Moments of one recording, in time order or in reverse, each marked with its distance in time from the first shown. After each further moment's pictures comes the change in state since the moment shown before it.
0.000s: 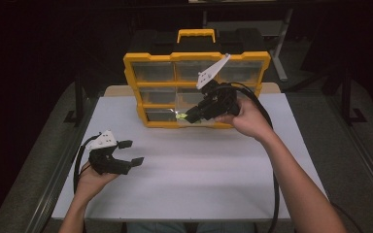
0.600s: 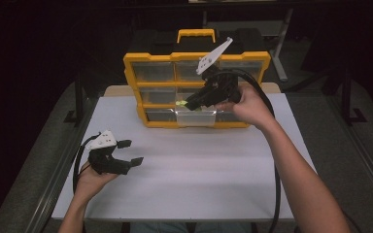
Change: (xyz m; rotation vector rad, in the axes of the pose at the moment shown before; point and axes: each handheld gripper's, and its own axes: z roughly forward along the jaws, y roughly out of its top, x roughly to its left) left arm 0.000 0.000 -0.001 0.009 0.007 0.000; right arm -0.011 0.021 -0.019 -0.004 -0.046 -0.005
